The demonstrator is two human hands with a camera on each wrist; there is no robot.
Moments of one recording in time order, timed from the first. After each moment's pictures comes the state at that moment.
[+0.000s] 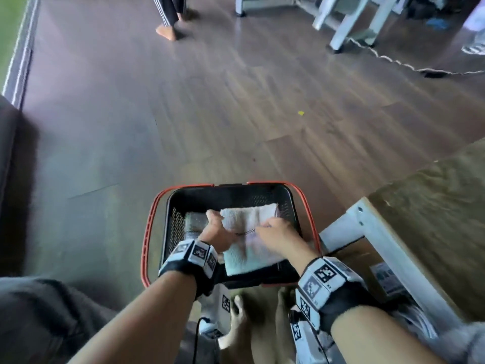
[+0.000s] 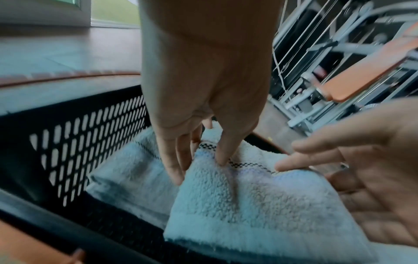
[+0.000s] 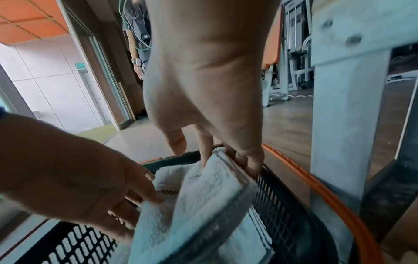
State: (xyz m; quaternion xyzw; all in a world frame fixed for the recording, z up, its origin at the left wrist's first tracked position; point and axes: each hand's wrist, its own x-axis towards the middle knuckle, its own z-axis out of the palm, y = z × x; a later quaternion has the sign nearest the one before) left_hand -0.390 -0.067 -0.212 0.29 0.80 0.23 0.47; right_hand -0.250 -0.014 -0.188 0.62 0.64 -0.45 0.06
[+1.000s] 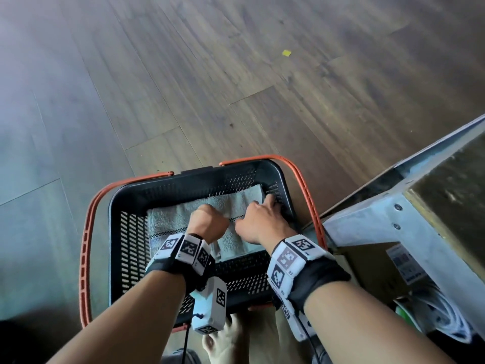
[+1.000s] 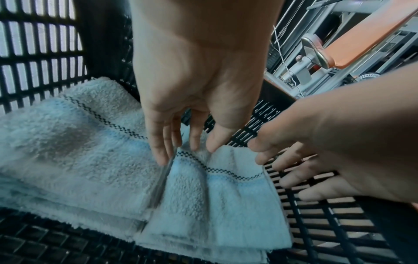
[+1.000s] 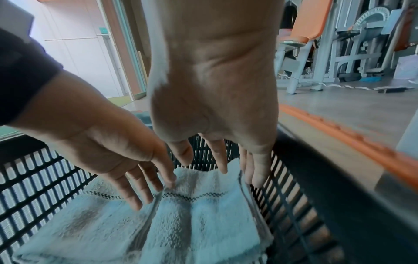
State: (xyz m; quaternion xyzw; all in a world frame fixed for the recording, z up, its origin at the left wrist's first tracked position) left_hand -0.386 0.011 -0.321 0.37 0.83 0.10 0.41; right_hand -0.264 0.042 -0.257 0.61 0.69 -0.34 0.20
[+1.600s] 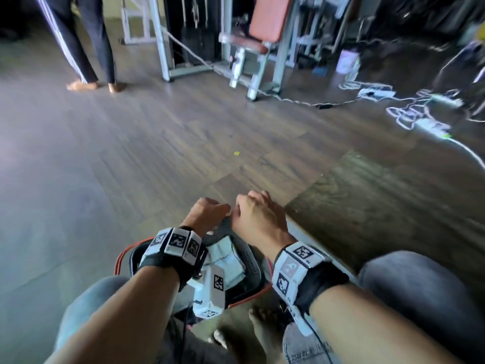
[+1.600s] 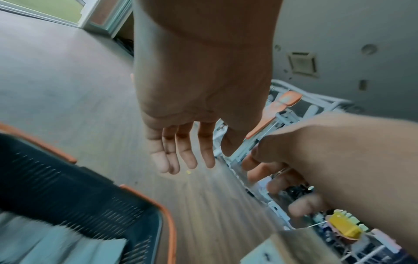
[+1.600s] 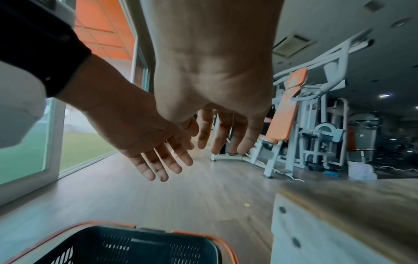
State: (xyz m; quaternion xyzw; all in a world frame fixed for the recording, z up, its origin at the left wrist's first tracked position) left_hand -0.343 -0.006 -0.054 0.45 0.72 0.28 0.45; right_hand -0.209 -0.035 -0.010 0.60 0.79 -0.11 -0.10
